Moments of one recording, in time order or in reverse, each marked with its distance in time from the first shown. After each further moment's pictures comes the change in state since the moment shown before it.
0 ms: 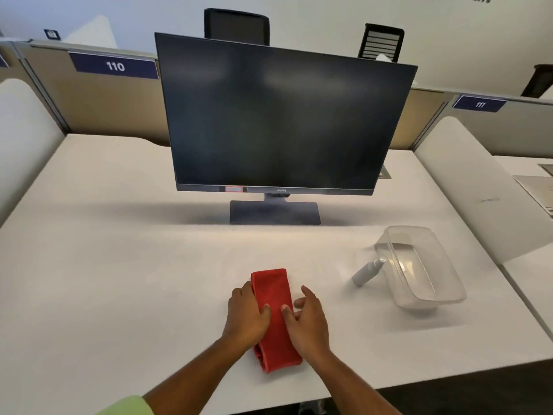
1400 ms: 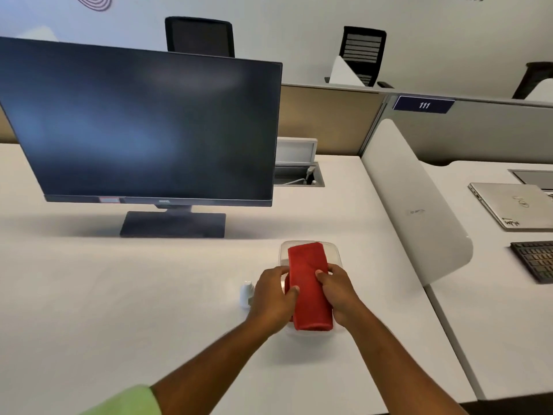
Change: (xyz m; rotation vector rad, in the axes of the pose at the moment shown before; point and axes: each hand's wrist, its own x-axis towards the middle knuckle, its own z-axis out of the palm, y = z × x) left_hand 0.007 0.314 0.191 -0.243 -0.008 0.061; right_hand 0.181 0.113 -0.314 0.522 -0.142 0.253
